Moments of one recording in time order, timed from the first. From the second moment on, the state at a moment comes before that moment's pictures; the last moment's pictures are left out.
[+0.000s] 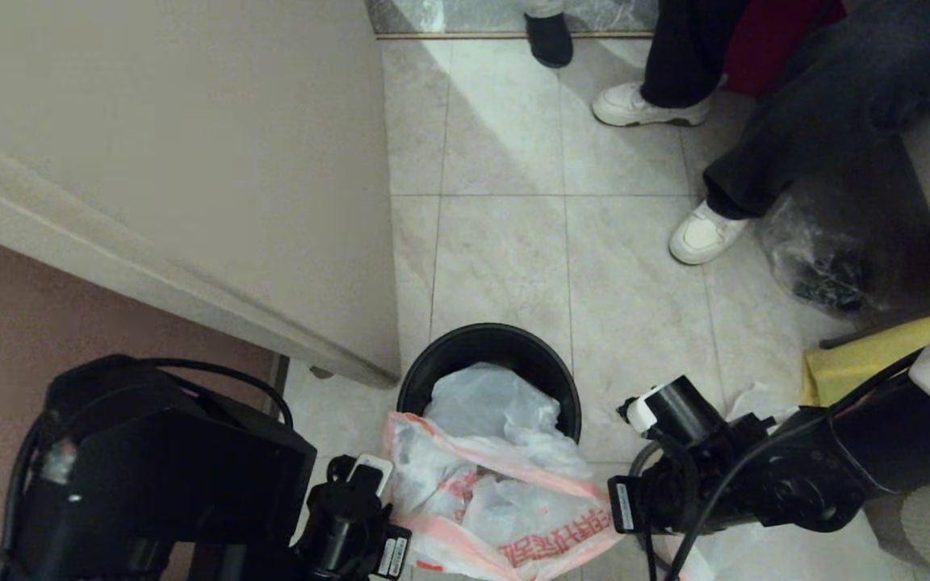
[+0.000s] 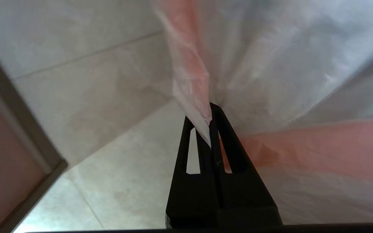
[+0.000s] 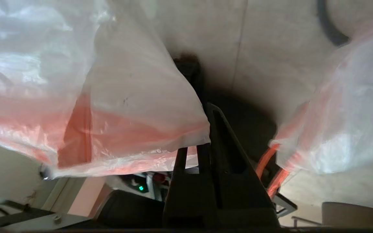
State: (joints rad) left arm -0.63 2.33 -0.19 -1.50 0.45 -0.07; right arm 0.59 1.98 -0.87 -0.07 0.04 0.54
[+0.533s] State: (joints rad) left arm -0.53 2.41 -0.19 -1.52 0.45 -0.01; right arm 0.59 1.98 -0.77 -0.15 0.03 0.50
